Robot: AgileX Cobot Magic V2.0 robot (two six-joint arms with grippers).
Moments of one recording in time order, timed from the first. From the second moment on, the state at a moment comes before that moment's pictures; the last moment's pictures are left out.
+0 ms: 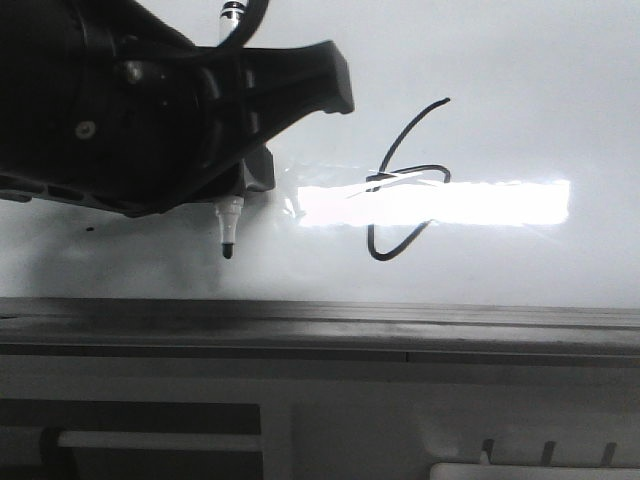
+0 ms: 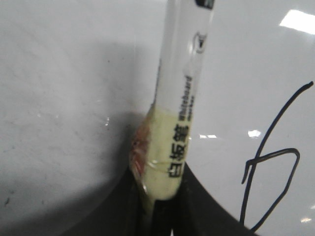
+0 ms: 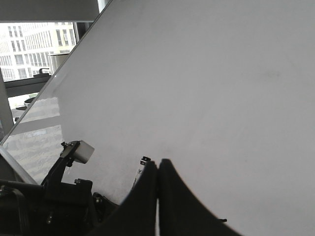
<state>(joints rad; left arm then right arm) -1.13 1.43 -0.68 -1.46 -0.60 0.68 0.79 0.41 -0.46 1.65 -0.17 -1.63</state>
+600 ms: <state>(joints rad) -1.13 1.44 -0.68 -1.45 -0.60 0.67 0.79 0.41 -0.46 1.65 -0.19 -1.63</state>
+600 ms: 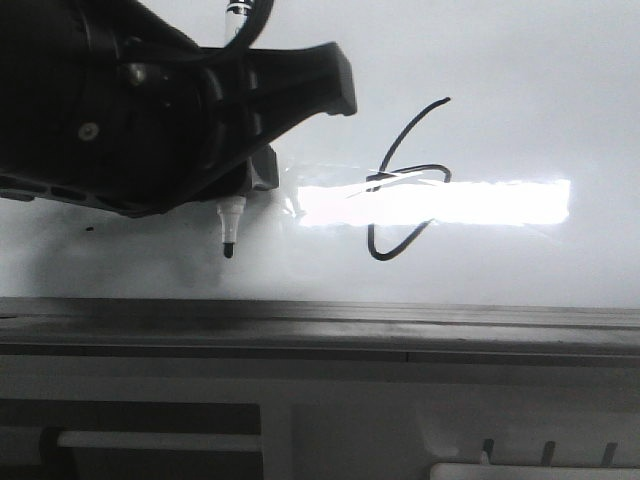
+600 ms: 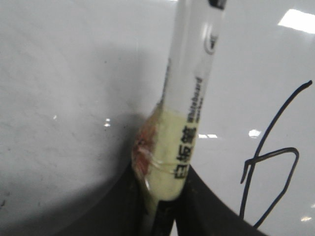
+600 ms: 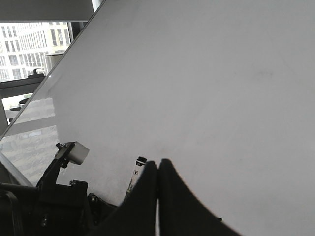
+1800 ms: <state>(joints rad) -1.13 1.36 -0.67 -1.37 -0.72 0.68 0.79 0.41 -0.46 1.65 -0.19 -1.63</state>
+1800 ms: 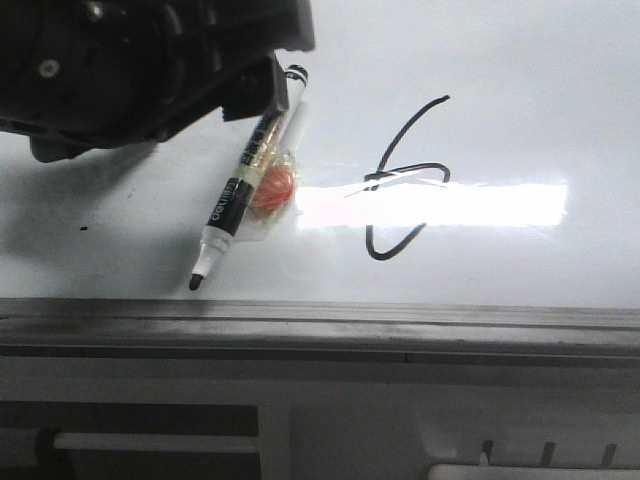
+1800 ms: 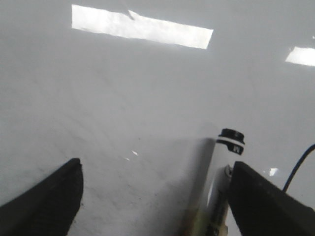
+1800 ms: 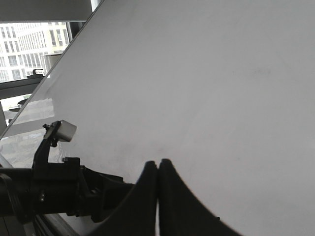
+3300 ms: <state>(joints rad) -1.53 0.66 -0.53 -1.85 -0.76 1.64 0.79 -0.01 -0.28 1.81 -0.35 -1.71</state>
